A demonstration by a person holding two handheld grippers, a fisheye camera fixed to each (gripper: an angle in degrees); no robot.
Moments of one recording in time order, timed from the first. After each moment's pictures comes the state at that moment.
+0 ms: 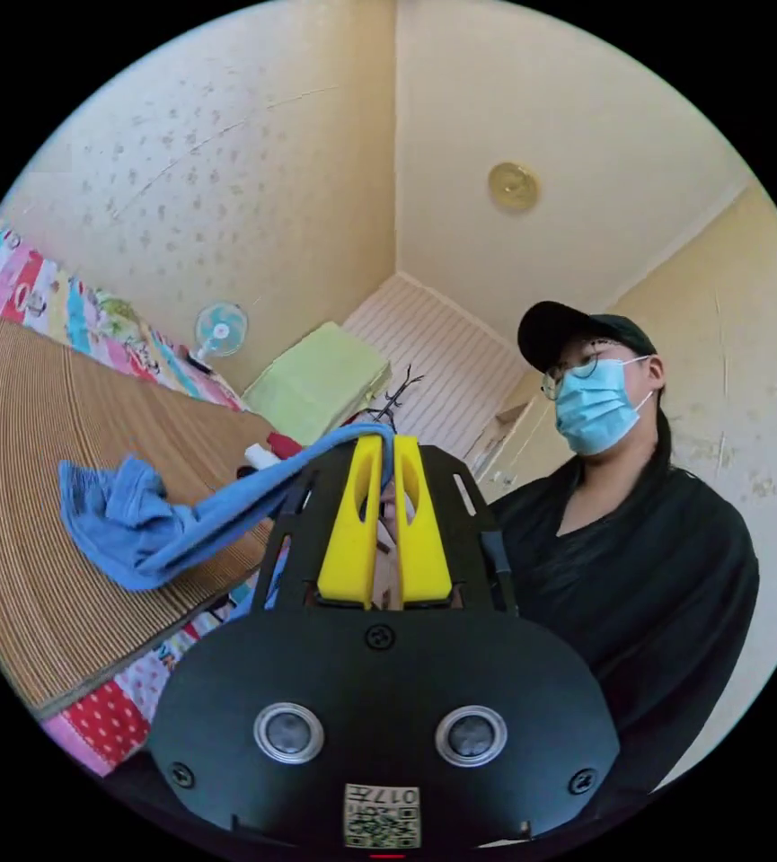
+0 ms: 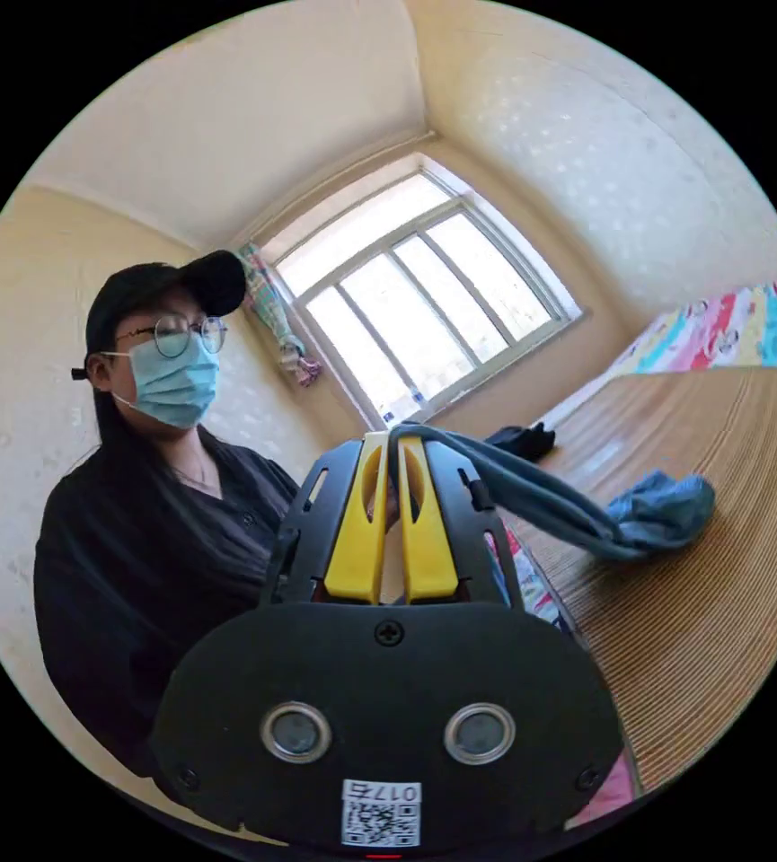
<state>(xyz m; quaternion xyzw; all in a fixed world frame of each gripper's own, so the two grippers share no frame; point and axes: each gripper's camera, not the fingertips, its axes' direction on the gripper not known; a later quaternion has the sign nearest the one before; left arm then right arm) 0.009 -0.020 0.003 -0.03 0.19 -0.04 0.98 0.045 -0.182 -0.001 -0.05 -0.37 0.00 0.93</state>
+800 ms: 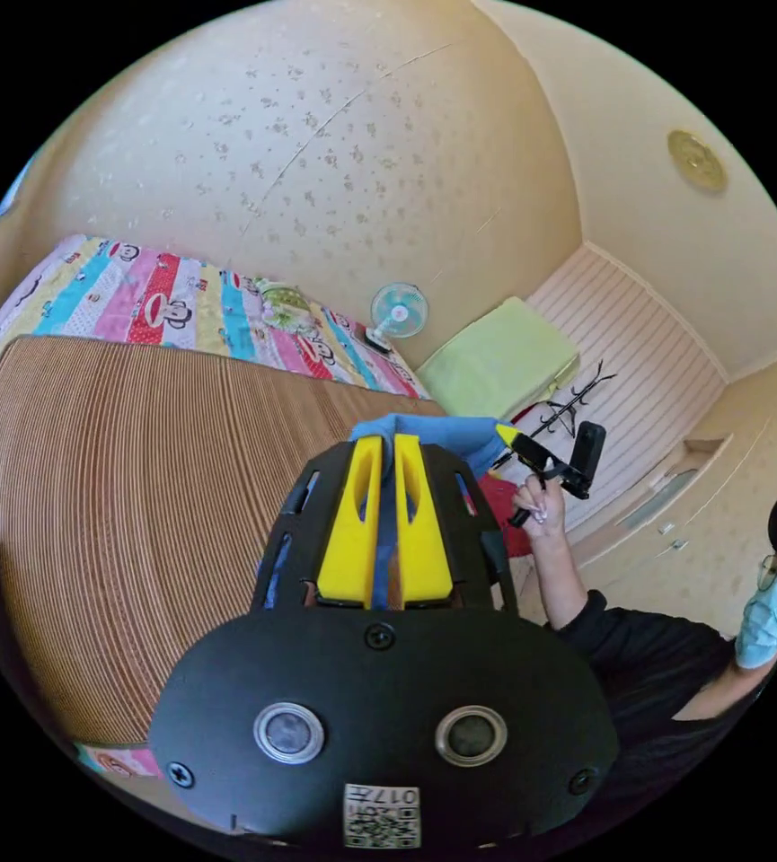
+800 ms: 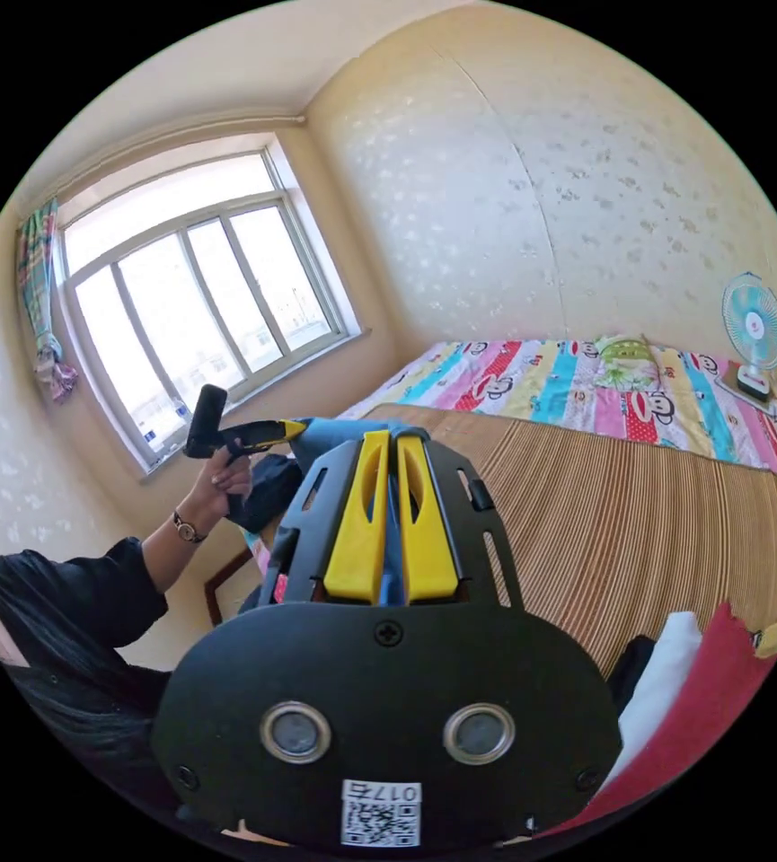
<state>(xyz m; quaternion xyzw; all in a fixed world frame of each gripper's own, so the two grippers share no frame) -0.178 -0.097 0.127 -0.21 -0.12 -0.16 0.96 0.033 -0.404 0.068 -0.06 0.04 -0.02 1.00</state>
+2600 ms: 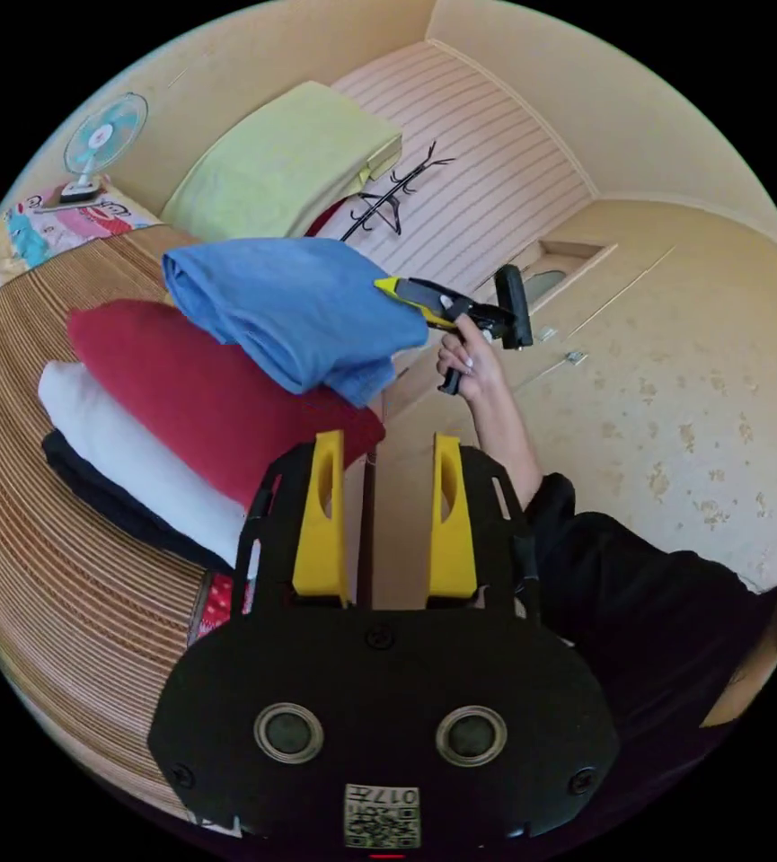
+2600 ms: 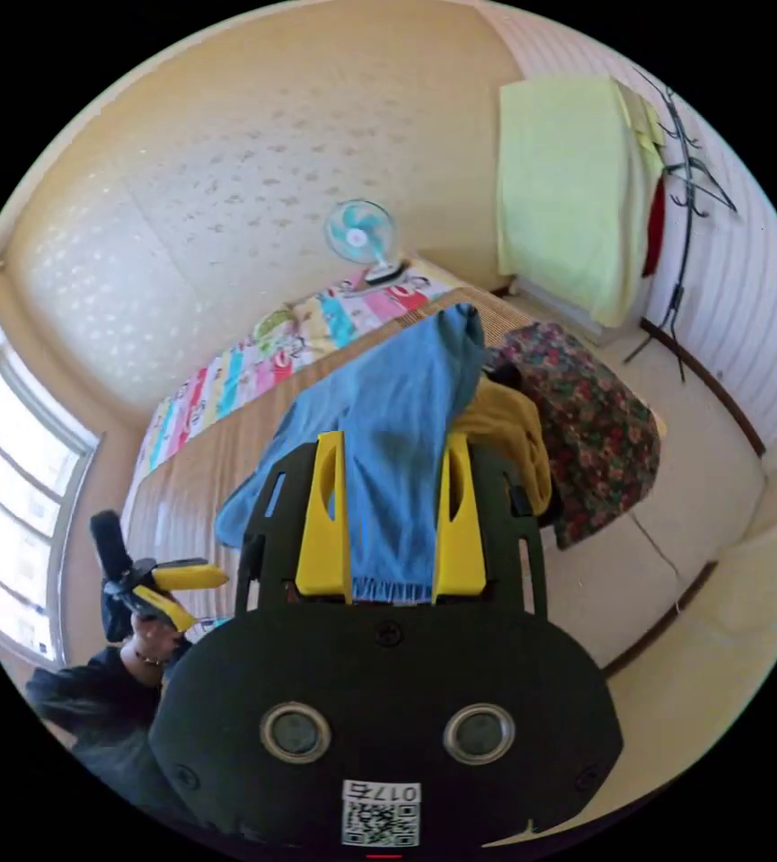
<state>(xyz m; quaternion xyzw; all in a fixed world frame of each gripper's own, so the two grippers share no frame) 0.051 0.048 0.484 -0.45 0.21 -0.05 0.87 0.175 -0.311 -0.334 -0.02 0.40 0.26 0.88</state>
